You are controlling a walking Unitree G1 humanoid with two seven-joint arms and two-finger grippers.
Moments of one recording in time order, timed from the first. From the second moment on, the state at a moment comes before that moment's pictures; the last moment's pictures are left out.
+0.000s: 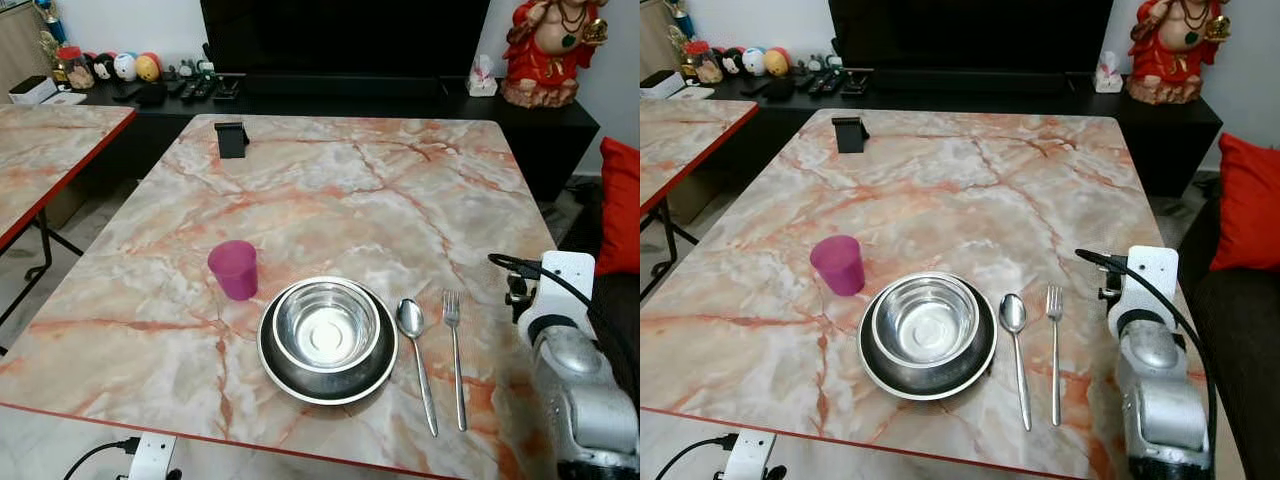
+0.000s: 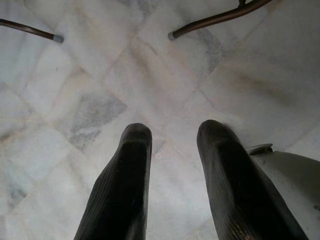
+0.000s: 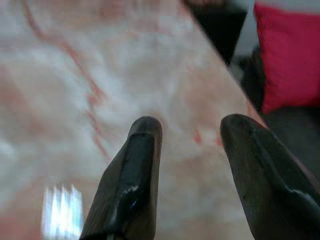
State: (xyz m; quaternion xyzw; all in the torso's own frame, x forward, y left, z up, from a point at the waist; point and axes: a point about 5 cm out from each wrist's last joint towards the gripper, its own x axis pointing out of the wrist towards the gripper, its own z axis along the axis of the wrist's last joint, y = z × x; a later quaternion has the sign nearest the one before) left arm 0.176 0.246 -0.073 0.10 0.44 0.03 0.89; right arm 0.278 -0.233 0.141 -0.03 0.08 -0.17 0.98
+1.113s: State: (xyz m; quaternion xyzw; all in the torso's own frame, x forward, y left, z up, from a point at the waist) left arm 0.169 0.229 -0.080 0.02 0.43 0.07 0.90; right arm 0.270 -0.225 0.179 -0.01 -0.14 -0.16 0.98
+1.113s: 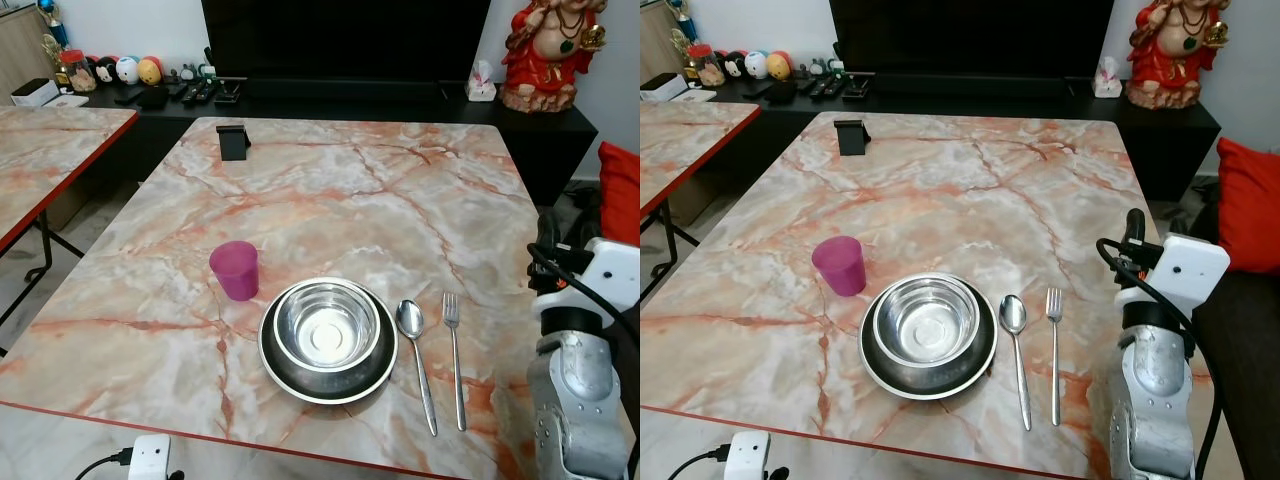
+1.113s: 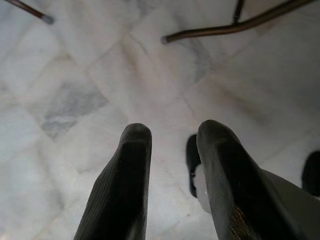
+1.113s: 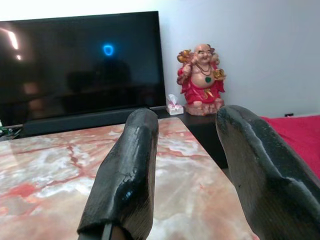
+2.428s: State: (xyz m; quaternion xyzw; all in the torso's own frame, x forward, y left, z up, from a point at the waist) left arm 0.161 0.235 -0.083 0.05 0.45 0.07 0.89; right arm 0.288 -0.240 0.198 0.00 -0.13 -0.15 0.98
